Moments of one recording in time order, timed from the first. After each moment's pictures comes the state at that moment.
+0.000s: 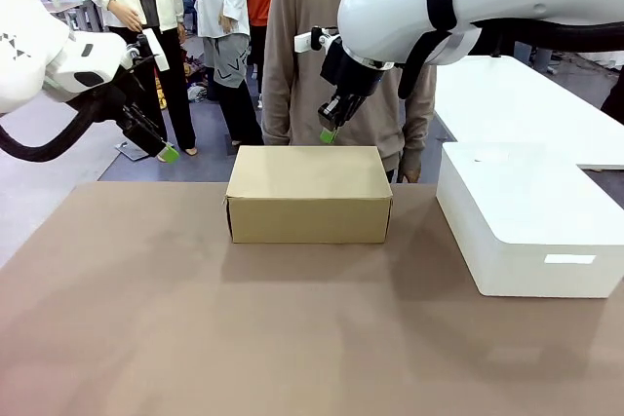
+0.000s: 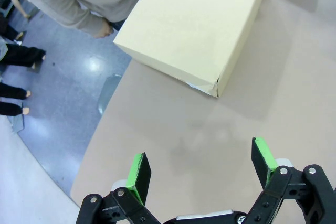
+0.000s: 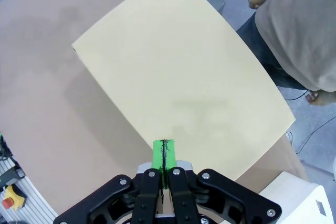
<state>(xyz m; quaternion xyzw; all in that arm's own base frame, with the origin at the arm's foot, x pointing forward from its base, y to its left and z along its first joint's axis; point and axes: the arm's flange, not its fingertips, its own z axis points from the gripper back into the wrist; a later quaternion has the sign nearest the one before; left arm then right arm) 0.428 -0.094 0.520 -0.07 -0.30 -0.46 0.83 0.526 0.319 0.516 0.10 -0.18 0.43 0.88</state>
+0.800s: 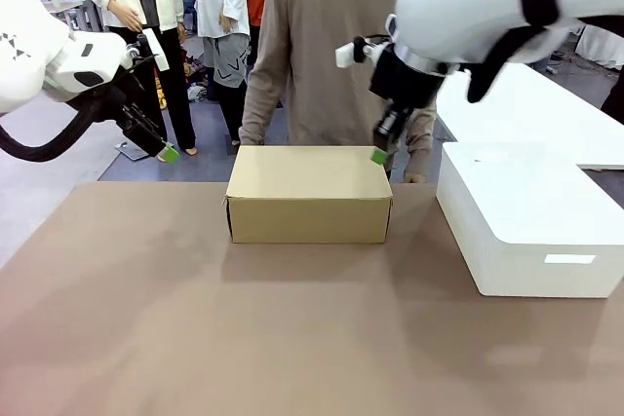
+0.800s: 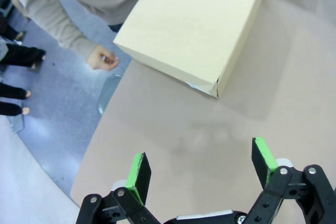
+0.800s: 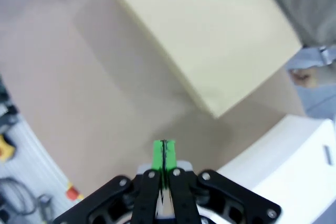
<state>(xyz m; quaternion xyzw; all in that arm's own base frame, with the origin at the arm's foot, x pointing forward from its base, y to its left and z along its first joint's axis) 0.428 -0.094 0.520 -0.07 -0.30 -0.46 0.83 0.427 0.238 0.520 0.06 -0.13 0.46 0.88</state>
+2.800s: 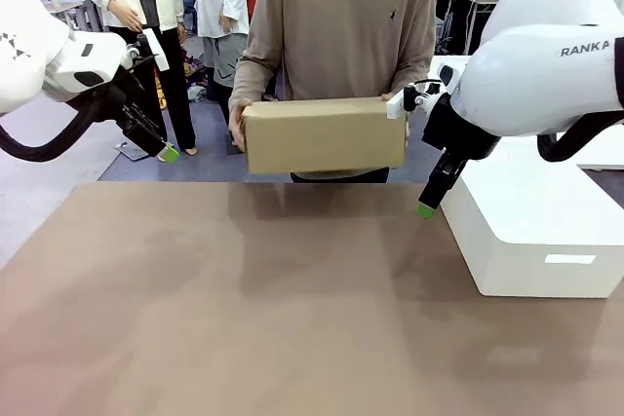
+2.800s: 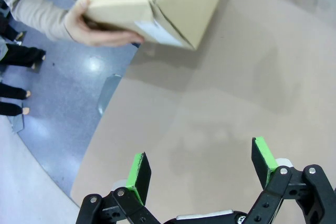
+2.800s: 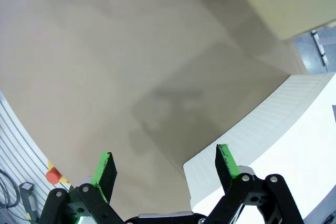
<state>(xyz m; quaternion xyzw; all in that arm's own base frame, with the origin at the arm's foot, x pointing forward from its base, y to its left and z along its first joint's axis) 0.428 -0.094 0.520 -0.07 -0.30 -0.46 0.83 0.382 0.185 0.480 0.02 -0.13 0.46 0.88</state>
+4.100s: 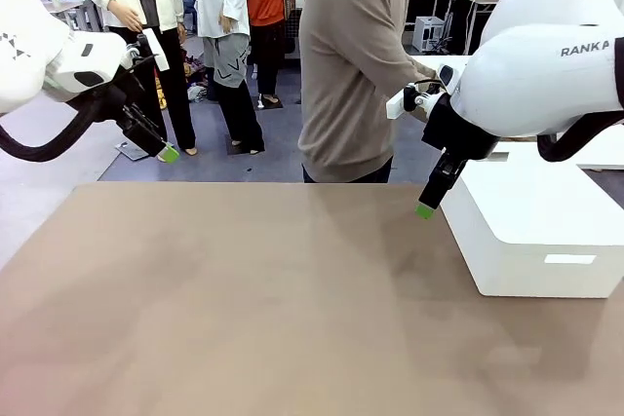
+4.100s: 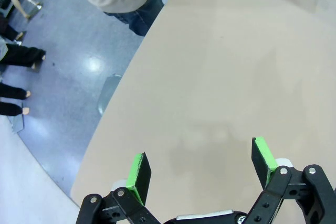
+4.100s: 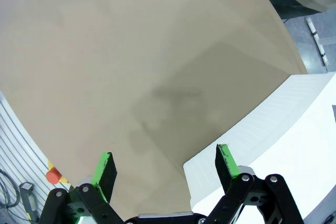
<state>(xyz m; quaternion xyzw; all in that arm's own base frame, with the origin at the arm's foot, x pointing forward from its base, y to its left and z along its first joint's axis) 0.428 -0.094 0.520 -0.07 -0.30 -0.46 0.83 0.382 0.185 0.480 0.02 -0.13 0.46 0.88</state>
